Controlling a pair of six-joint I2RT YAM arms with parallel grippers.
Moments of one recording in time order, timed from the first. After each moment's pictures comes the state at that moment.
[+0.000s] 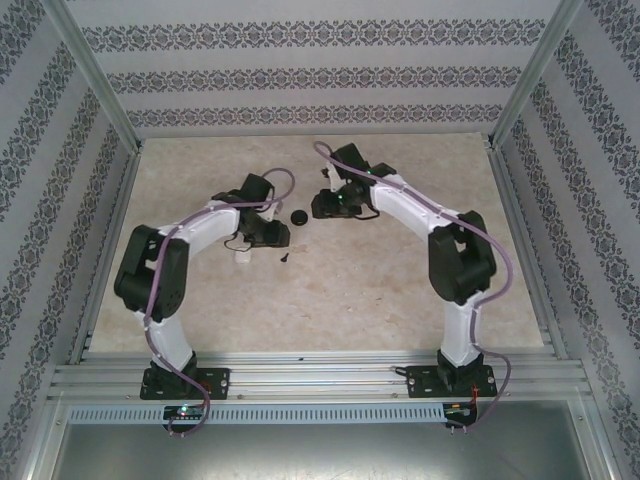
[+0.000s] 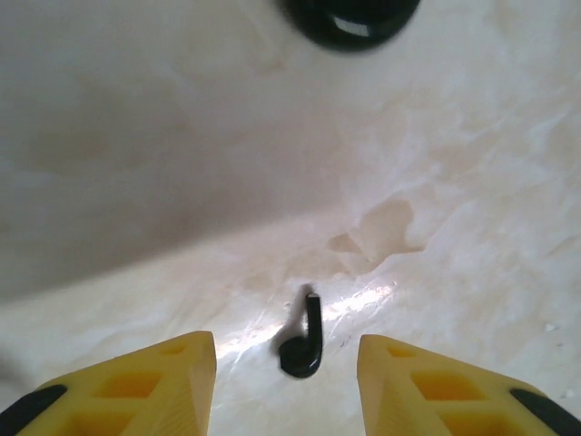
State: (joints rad) left arm -0.32 1.78 1.21 -0.62 0.28 -0.31; right arm 0.51 2.02 1.68 -0.73 -0.28 0.35
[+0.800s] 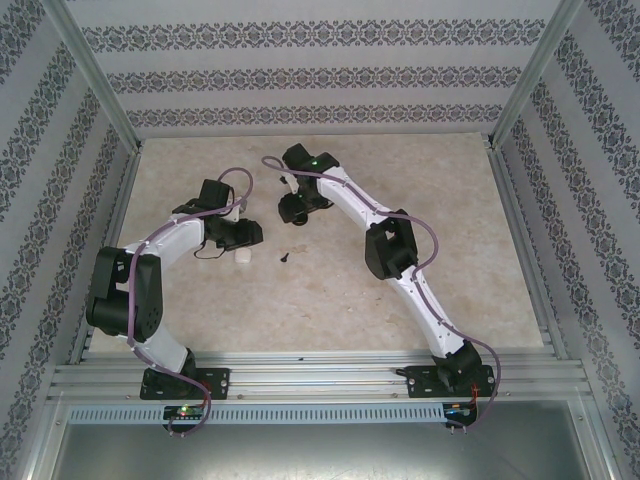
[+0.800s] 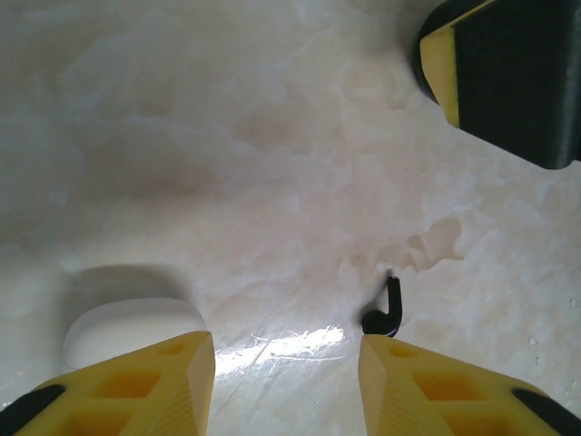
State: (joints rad) left arm -0.15 1.63 1.02 -0.51 0.37 -0.35; right arm 0.60 2.69 2.59 -1.17 -0.12 0.10
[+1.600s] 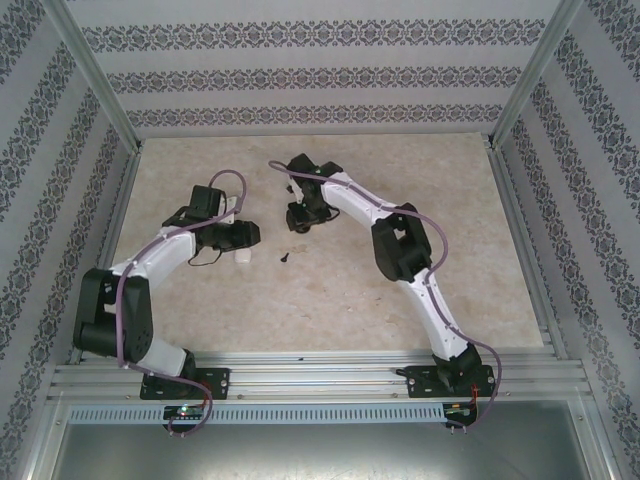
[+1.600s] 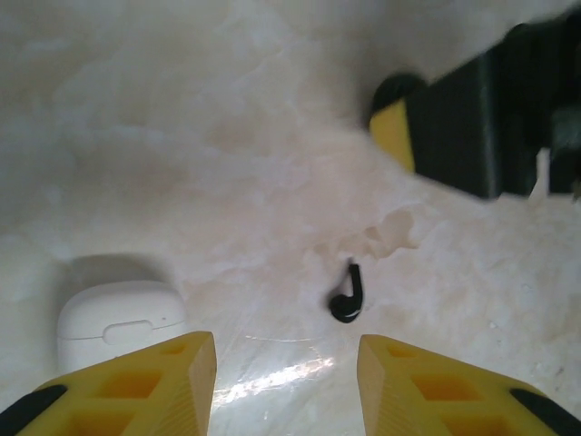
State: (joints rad) left arm -0.14 1.47 0.90 -0.41 0.42 -0.35; right arm 0.61 2.44 2.12 -0.98 -0.21 0.31
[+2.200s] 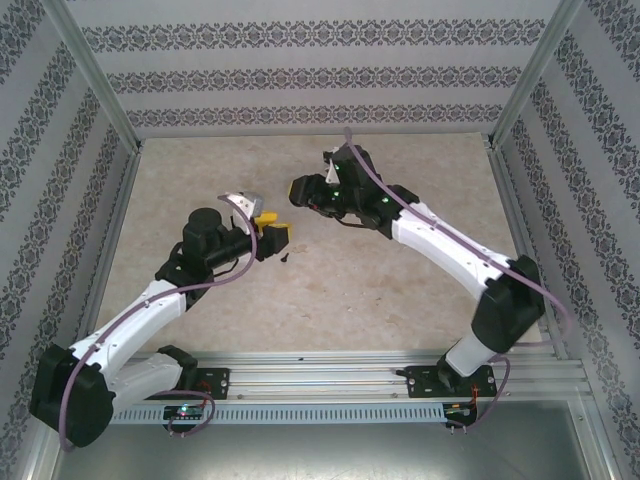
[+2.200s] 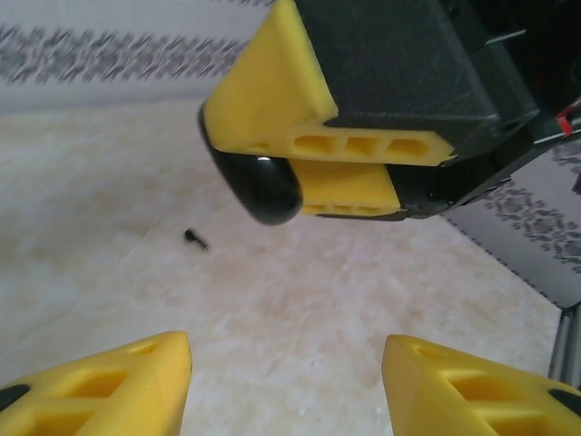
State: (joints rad) left arm -0.43 1.05 0.66 0.17 0.42 -0.24; right arm 0.67 1.57 1.39 -0.35 -0.29 0.94
